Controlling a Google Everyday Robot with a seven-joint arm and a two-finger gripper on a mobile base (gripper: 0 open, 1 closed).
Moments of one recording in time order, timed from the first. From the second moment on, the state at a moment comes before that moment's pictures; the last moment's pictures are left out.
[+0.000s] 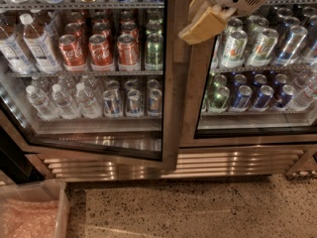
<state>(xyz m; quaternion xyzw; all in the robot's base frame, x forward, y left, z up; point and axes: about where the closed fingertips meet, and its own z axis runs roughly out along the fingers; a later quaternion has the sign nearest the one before) 0.529 -0.065 1.028 -0.68 0.65 0.13 0.32</state>
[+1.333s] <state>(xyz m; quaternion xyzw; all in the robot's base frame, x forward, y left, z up) 0.499 -0.065 1.032 -0.69 0.64 0.14 0.31</state>
